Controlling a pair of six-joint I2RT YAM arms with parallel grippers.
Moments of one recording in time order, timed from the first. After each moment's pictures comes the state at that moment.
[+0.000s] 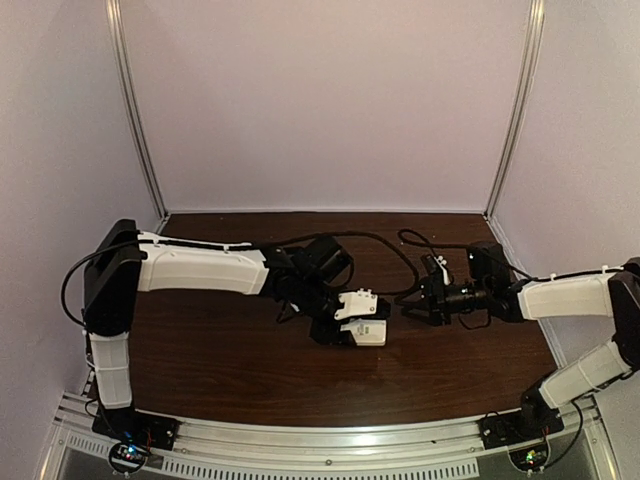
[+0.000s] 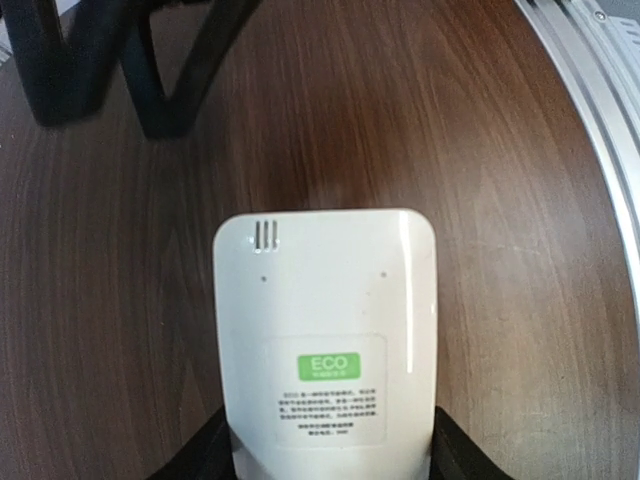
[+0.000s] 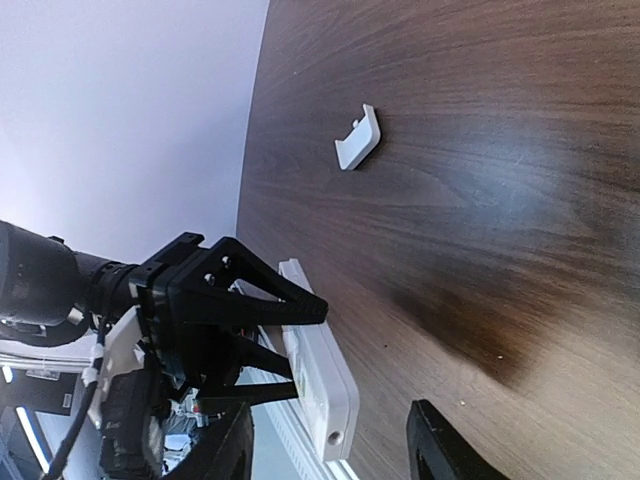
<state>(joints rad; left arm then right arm) -1.05 1.98 1.48 -0.46 0.28 0.66 0.43 1.38 0.54 0.27 -0.85 0.89</state>
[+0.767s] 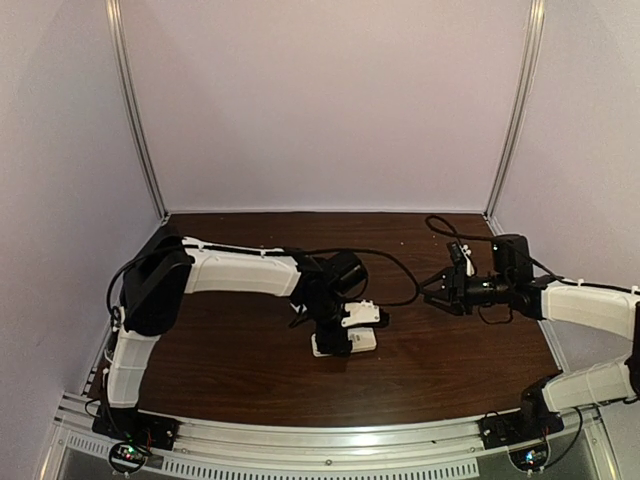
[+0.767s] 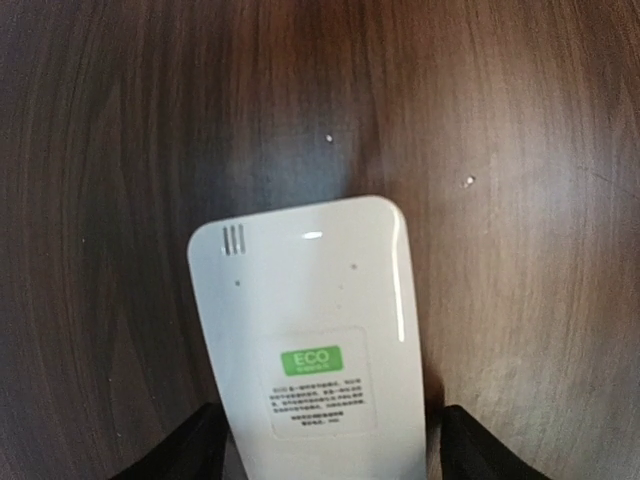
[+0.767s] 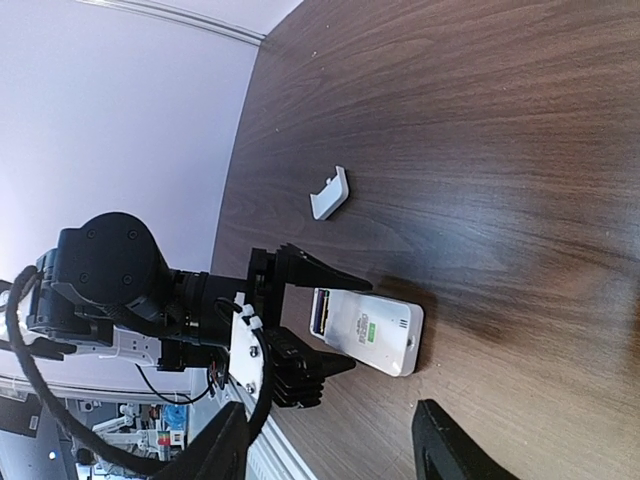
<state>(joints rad) -1.04 2.22 1.67 -0.67 0.15 0.55 0.29 1.18 0.54 0.05 -0.79 0.73</state>
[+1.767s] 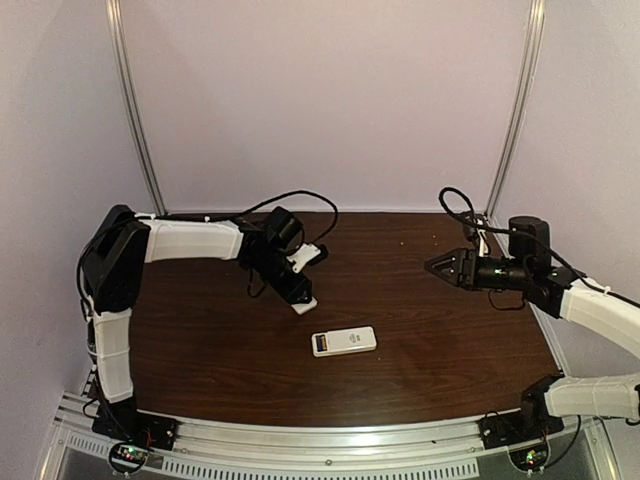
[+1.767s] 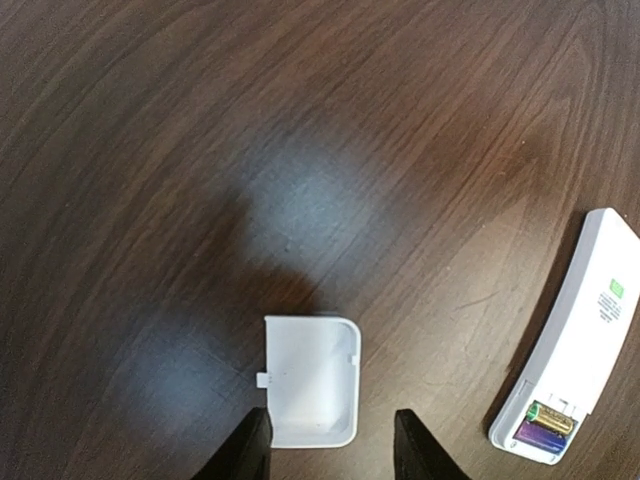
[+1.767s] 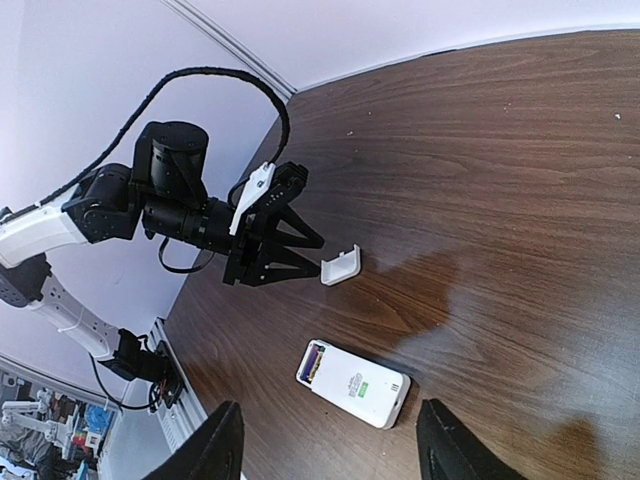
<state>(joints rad) -0.73 2.03 1.48 -0.54 0.19 0.11 0.32 1.00 0.64 -0.06 -0.64 0.53</state>
